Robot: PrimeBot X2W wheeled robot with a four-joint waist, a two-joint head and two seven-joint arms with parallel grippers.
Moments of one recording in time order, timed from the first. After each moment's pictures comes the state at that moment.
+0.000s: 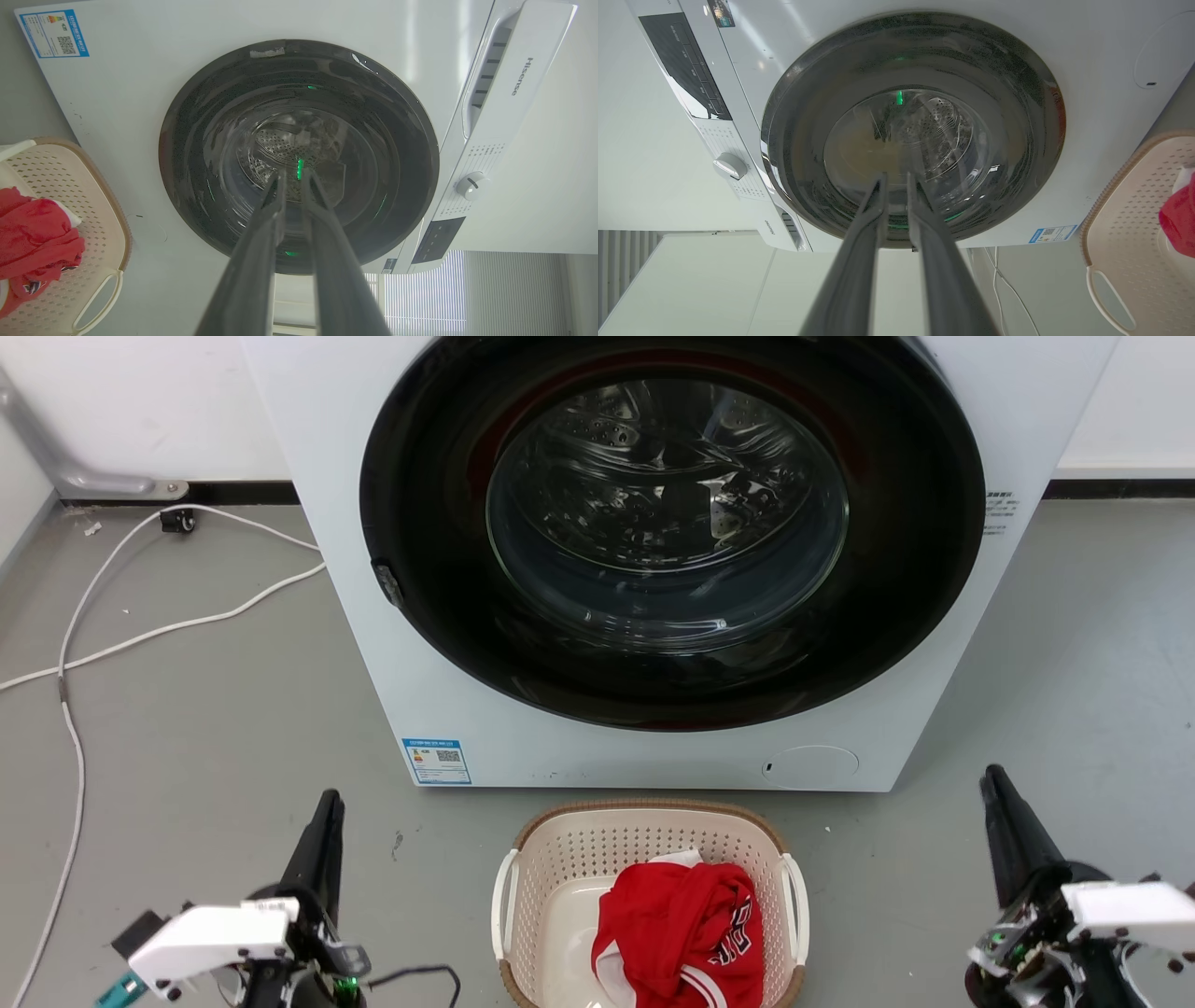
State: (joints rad) left arm -0.10 0.06 0.10 0.25 -1.62 -0.13 0.10; right arm -0.10 -0.06 -0.11 0.25 1.62 0.13 0.11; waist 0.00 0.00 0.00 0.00
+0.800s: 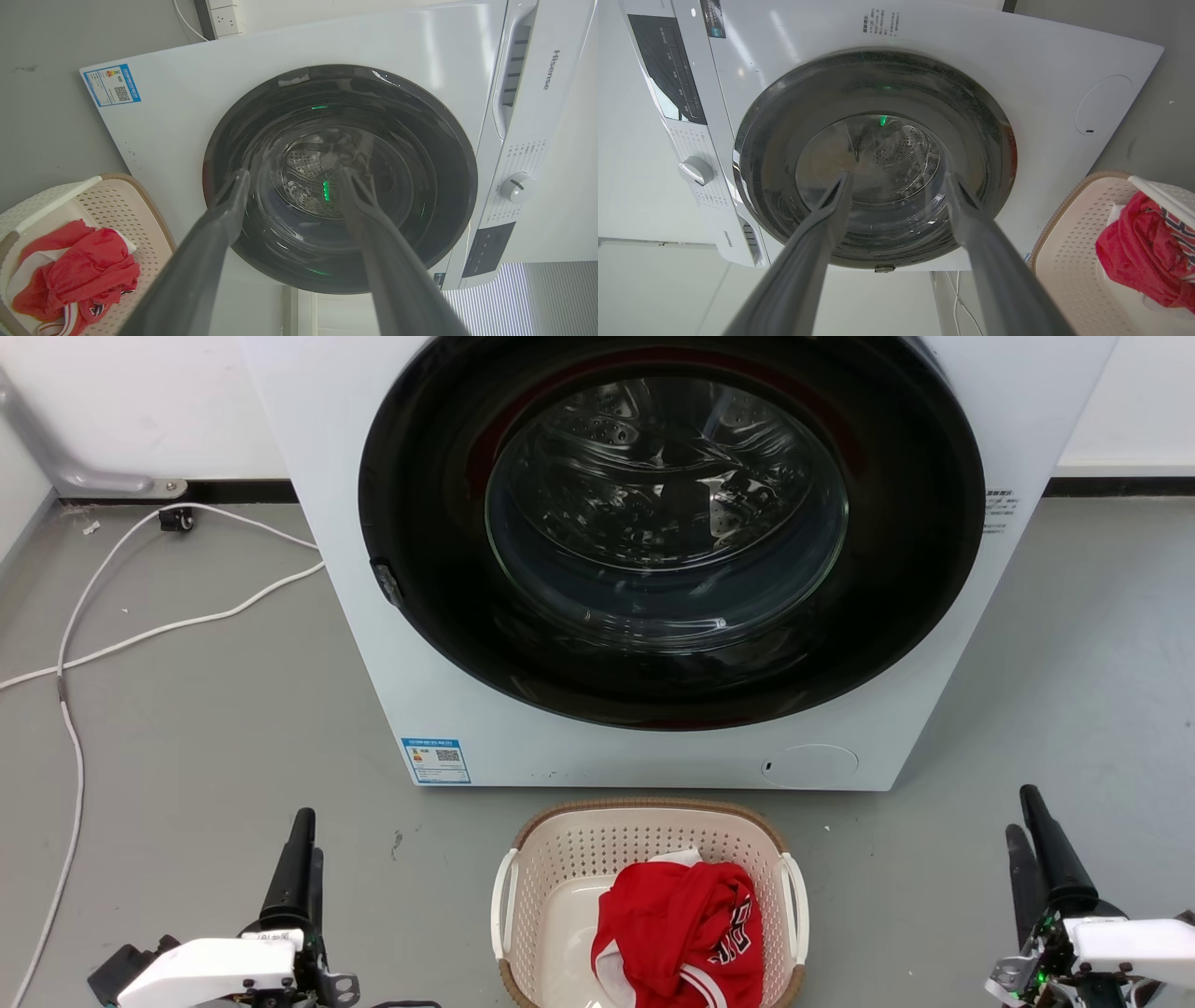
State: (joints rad) left arm -0.03 0.05 0.10 0.24 -1.49 -0.13 0.01; right arm -0.02 -0.05 -0.11 0.23 1.49 0.13 0.02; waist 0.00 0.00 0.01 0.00
